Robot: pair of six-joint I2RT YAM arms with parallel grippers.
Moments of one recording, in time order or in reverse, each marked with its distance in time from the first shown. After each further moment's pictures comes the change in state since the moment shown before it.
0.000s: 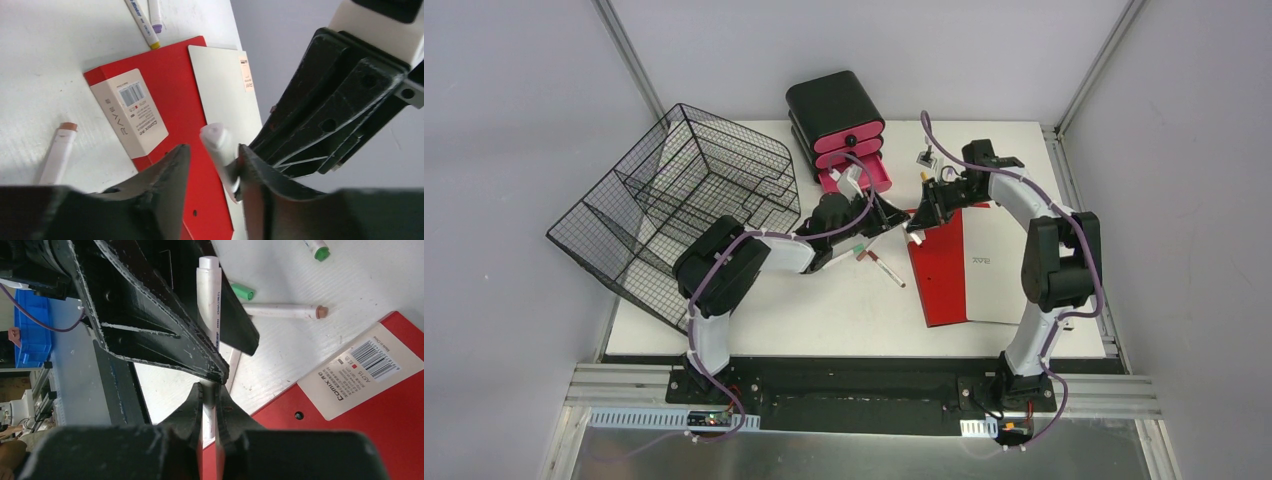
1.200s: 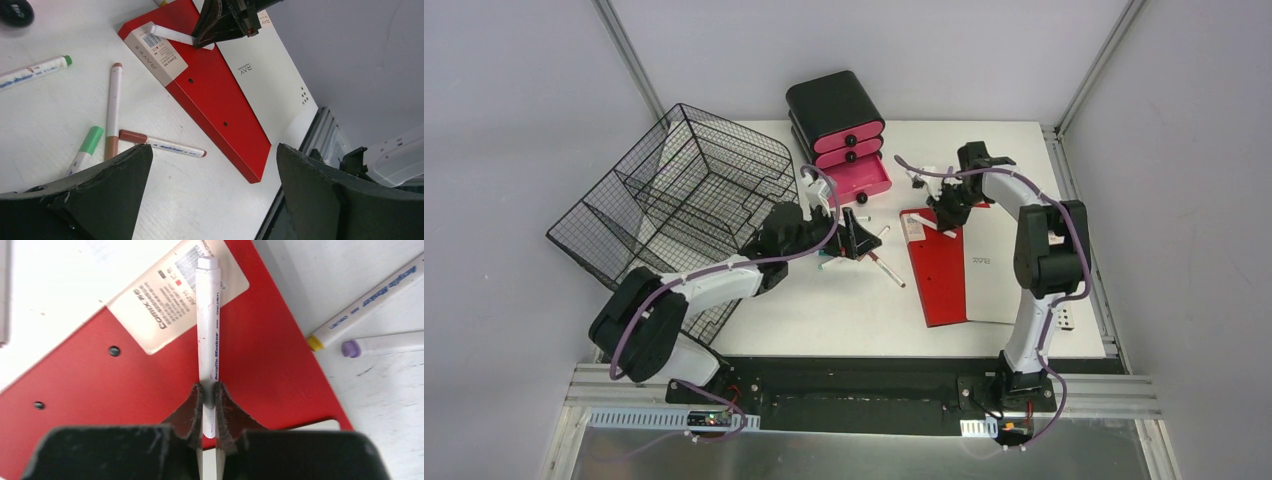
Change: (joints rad) left arm 0.069 -0.518 -0.290 -0.291 0.149 0.404; right arm -0.004 0.118 0.050 0.032 0.599 -0.524
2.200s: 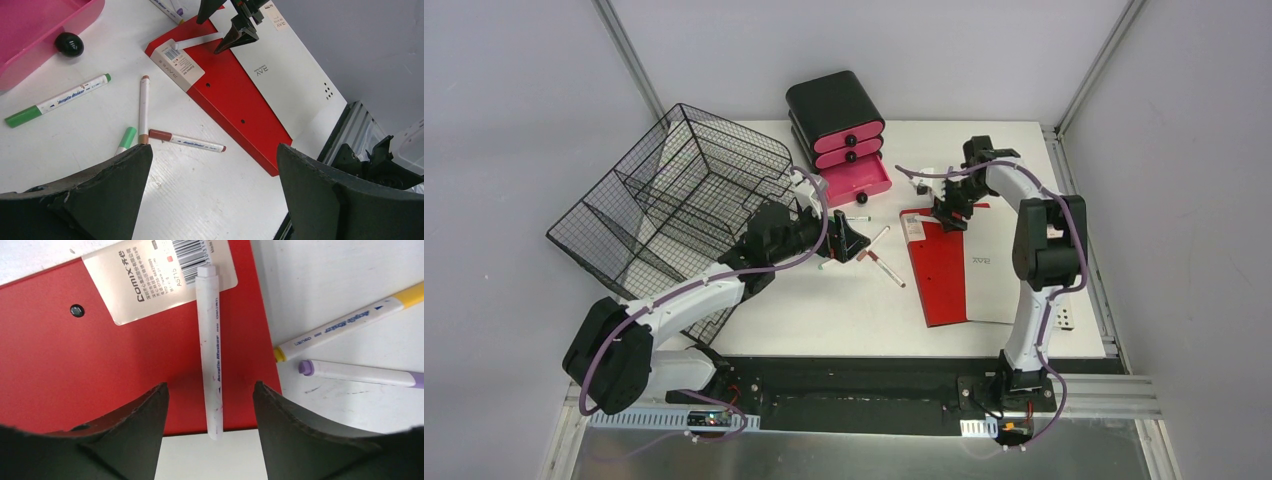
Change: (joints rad) left arm 0.000 -0.167 0.001 -0.165 -0.066 0.157; right arm -0.038 0.048 0.099 -0.090 -0.045 -0.335
